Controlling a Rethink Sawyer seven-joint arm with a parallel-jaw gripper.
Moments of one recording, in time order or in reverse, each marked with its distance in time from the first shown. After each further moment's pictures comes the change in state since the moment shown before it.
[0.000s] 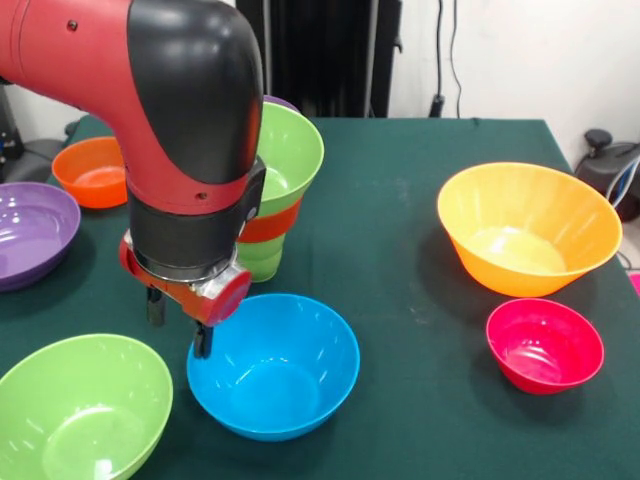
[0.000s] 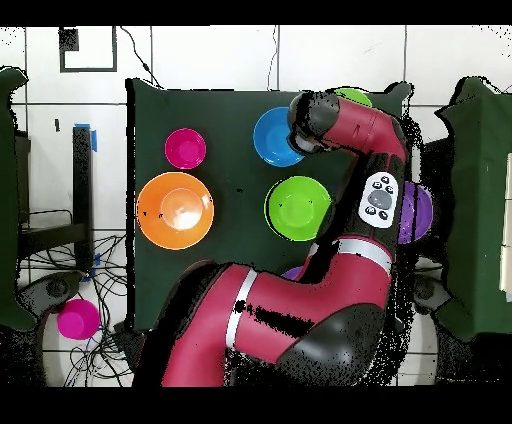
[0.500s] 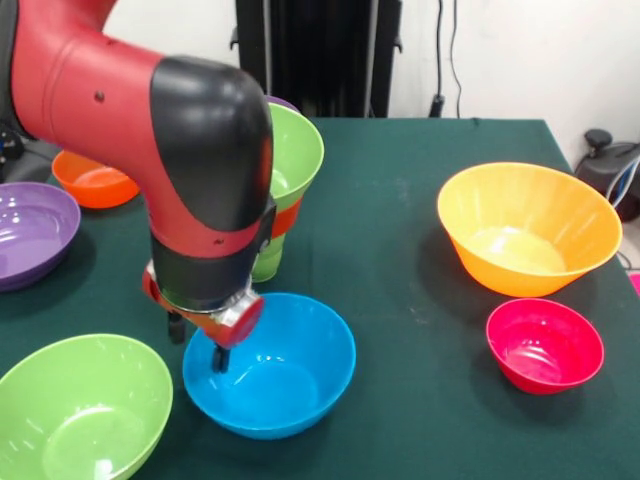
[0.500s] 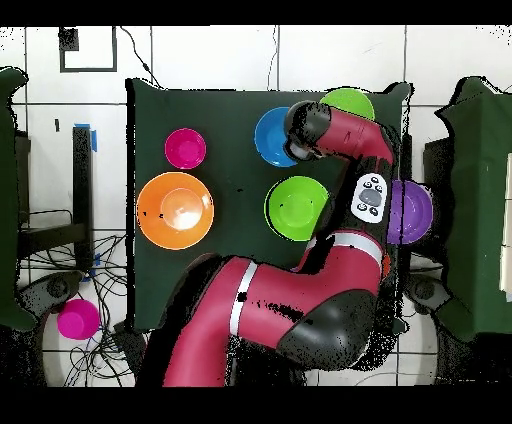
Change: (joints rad) arm -0.001 0.079 0.011 -0.019 0.000 -0.002 0.000
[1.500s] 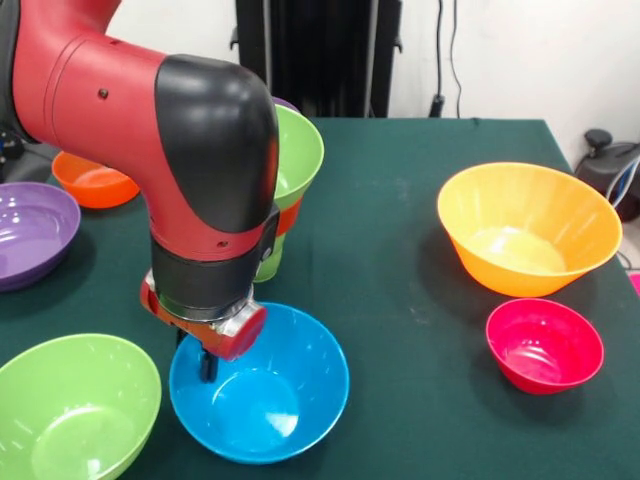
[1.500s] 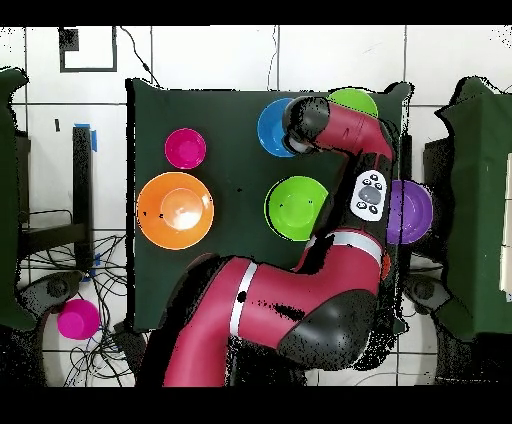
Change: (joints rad) arm 0.001 -0.008 0.012 -0.028 0.000 -0.038 0.000
